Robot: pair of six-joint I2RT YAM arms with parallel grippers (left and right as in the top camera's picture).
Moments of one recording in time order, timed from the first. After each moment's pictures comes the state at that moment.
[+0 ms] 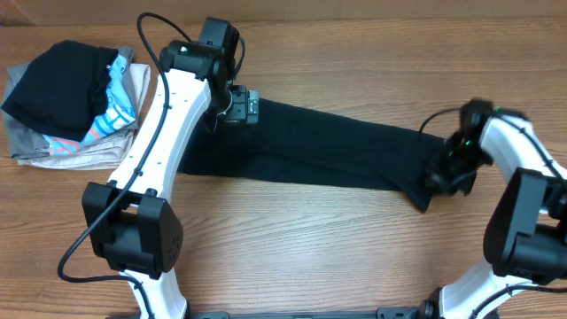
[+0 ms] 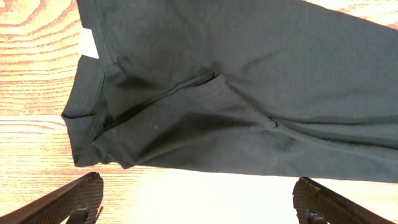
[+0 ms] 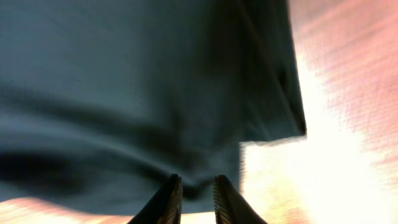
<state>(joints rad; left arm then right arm) -0.26 1.96 1.85 -1.26 0.00 -0.29 -0.23 1.88 1.29 -1.13 -0.21 0.31</state>
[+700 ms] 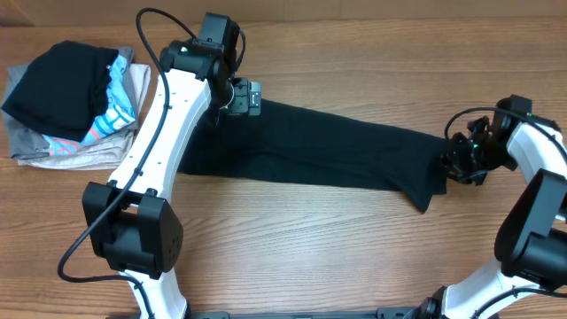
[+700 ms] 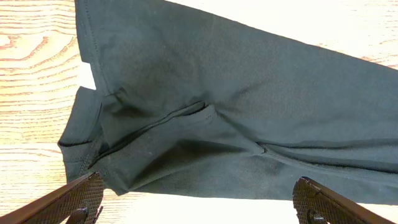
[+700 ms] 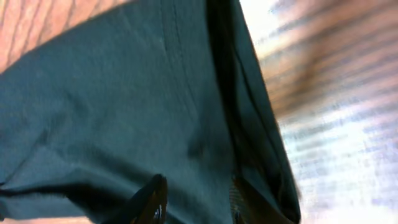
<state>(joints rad) -0.26 1.96 1.85 -1.18 0.00 -0.29 -0.37 1.88 1.23 -0.90 -0.38 0.22</state>
